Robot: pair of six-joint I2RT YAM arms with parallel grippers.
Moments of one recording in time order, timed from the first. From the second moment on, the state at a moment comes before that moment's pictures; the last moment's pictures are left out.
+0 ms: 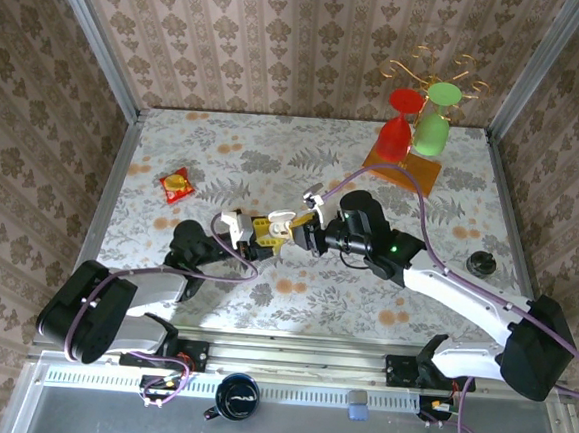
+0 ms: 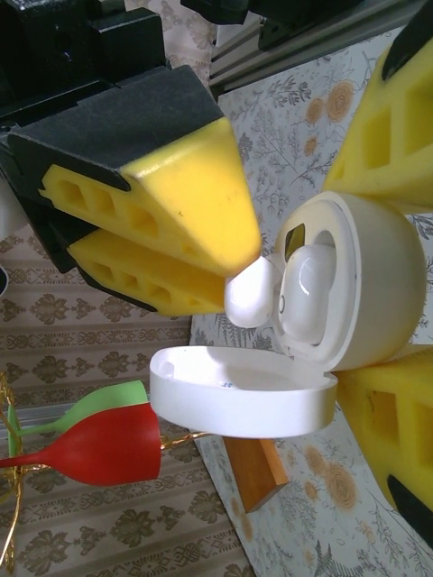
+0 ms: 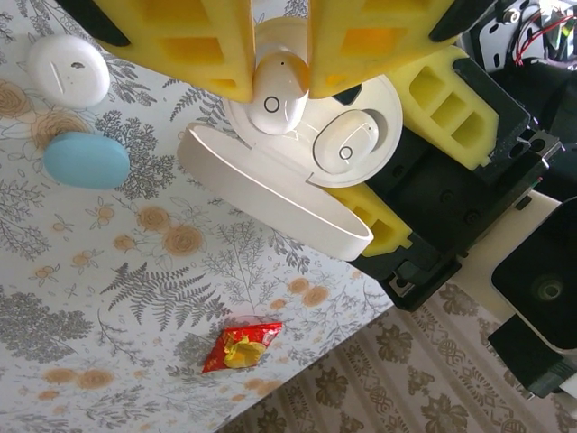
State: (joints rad) left arm -0.52 1.30 0.26 1.15 0.82 -0.06; right arm 0.76 1.27 0.90 -0.08 -0.28 0.19
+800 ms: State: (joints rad) left arm -0.52 1.30 0.26 1.15 0.80 -0.05; right arm 0.75 1.23 0.94 -0.07 -0.30 0.21
